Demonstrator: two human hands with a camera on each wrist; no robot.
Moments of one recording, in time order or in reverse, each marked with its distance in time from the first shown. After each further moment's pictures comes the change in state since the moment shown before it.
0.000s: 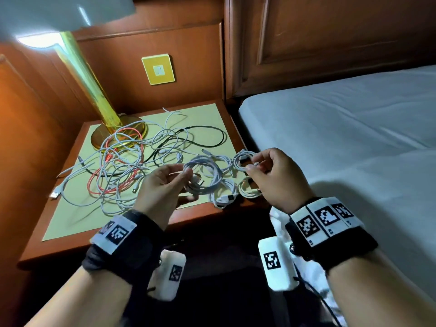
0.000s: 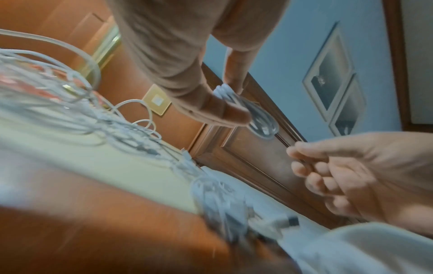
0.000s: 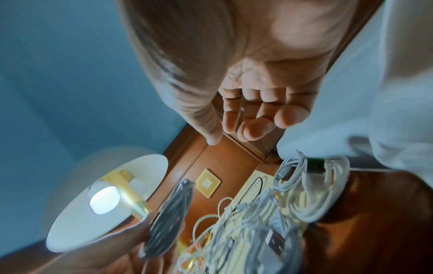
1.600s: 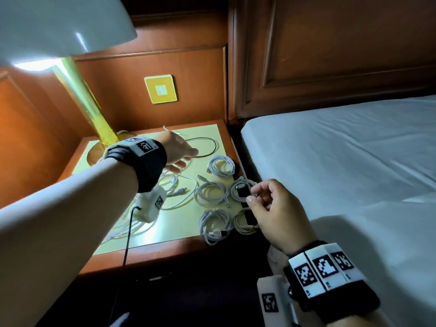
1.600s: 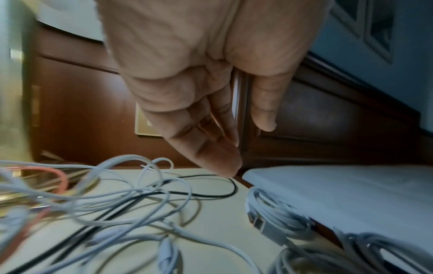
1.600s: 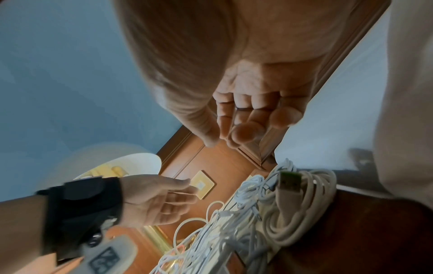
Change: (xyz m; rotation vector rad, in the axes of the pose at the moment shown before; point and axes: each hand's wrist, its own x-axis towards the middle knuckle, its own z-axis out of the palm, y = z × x) left_hand 0.157 0.068 0.034 0.876 -0.038 -0.108; right_hand 0.023 0.027 -0.002 -0.045 0.017 -0.104
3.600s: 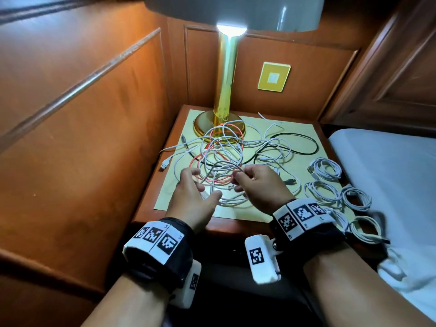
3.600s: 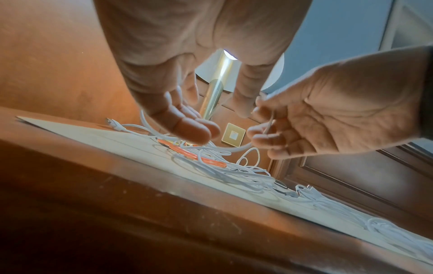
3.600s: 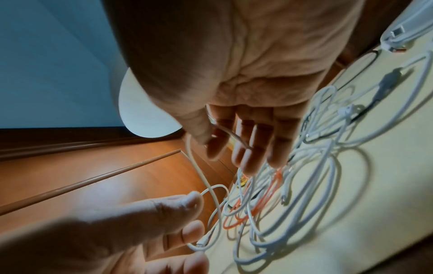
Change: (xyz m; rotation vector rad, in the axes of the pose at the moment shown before) left_hand -0.143 -0.239 -0.077 -0.277 0.387 -0.030; right_hand -0.001 -0.172 0.229 -0.008 -0.485 -0.083
